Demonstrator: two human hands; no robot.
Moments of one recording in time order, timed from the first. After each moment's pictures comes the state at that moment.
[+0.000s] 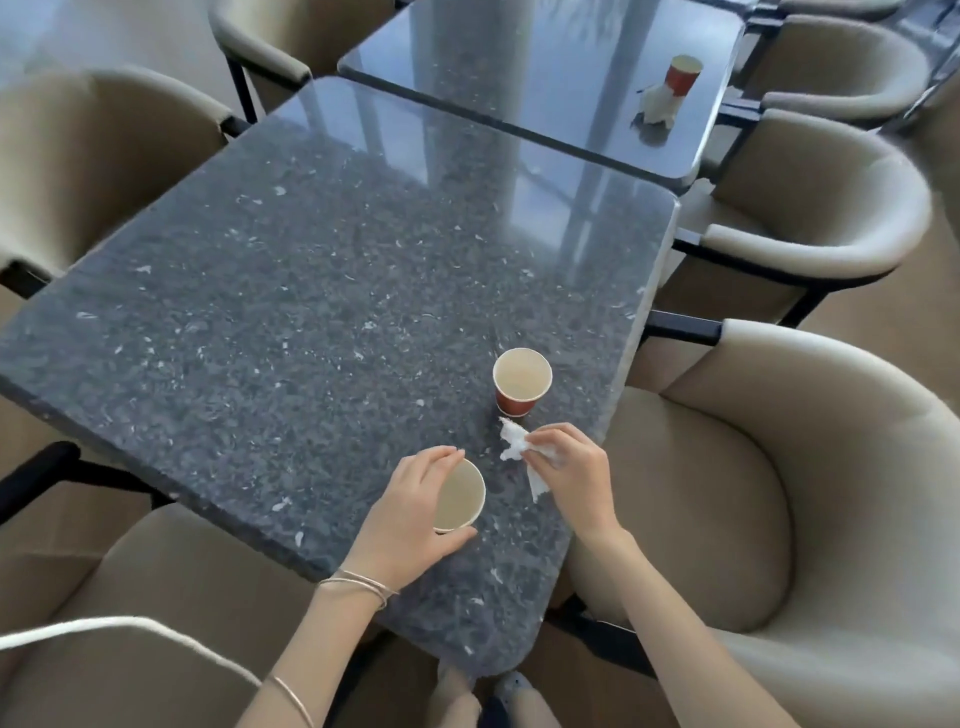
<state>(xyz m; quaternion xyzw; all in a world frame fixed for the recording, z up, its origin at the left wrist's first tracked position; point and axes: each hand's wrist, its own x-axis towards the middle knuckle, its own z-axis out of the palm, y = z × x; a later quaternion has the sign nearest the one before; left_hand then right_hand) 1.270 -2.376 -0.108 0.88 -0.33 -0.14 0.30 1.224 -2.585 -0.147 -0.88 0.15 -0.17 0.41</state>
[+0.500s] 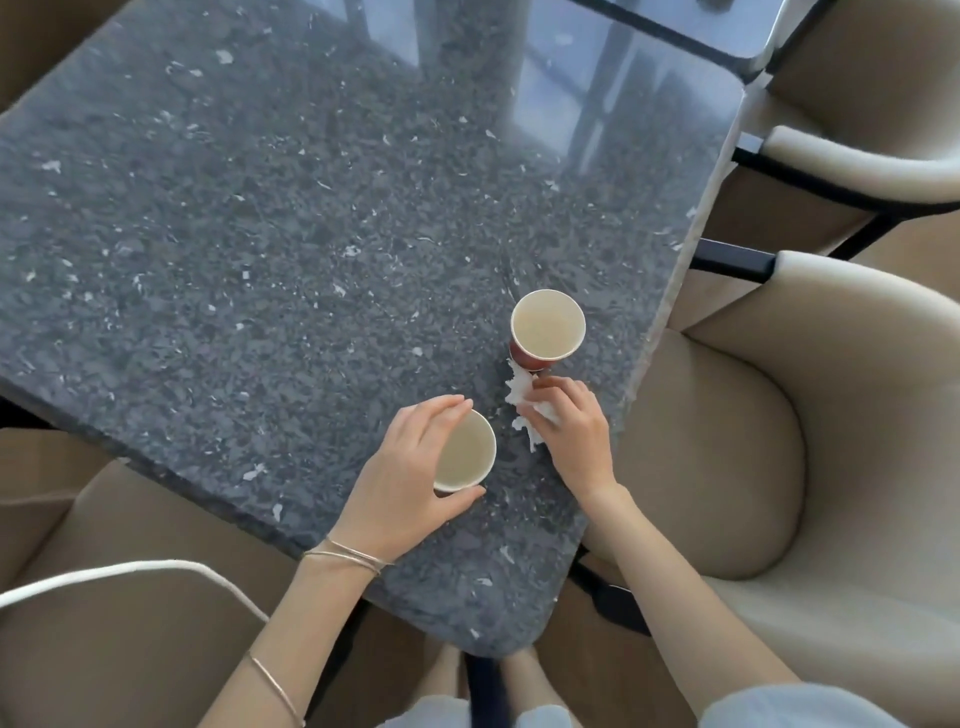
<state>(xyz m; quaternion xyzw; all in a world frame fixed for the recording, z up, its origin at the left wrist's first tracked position) 1.300 -2.381 -0.142 0.88 -0.33 -0.15 0.31 1.254 -2.590 -0.226 -0.94 0.13 -0.14 0.29</state>
